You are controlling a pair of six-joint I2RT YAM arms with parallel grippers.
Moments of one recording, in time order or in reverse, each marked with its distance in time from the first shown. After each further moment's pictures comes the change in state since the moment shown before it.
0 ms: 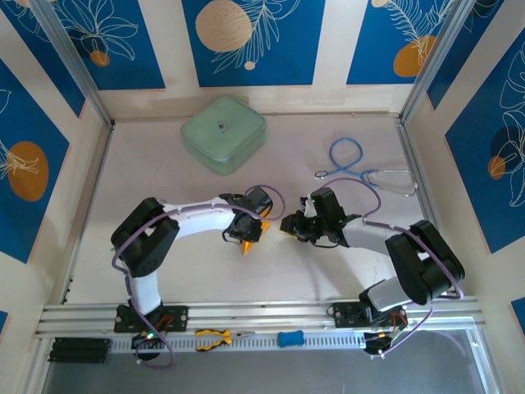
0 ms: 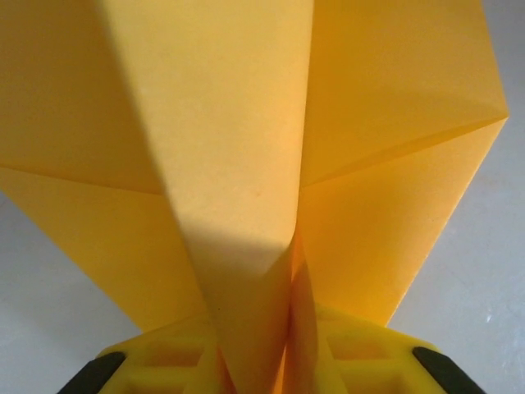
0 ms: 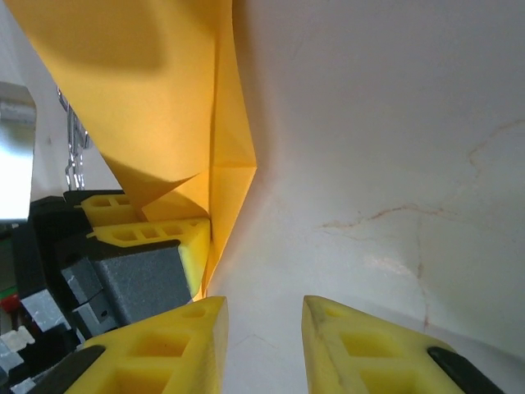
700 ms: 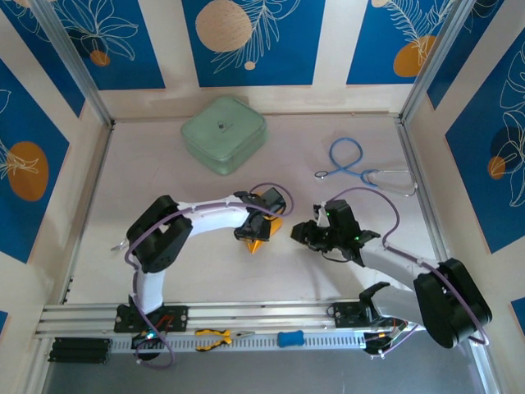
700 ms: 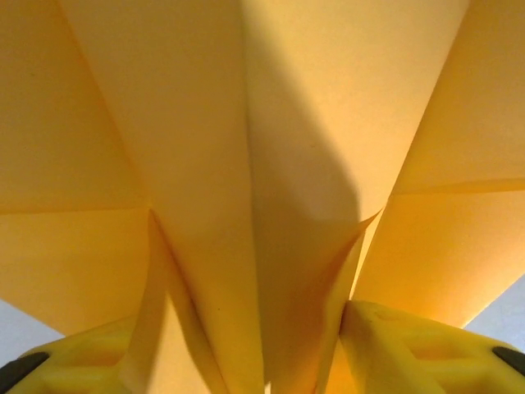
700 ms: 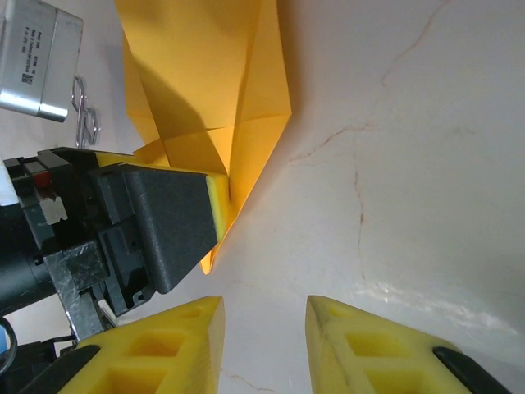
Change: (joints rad) left arm -0.061 0.098 0.145 -0.115 -0.087 -0.219; right arm -0.020 -0.301 -0.162 -0.066 0.062 -0.008
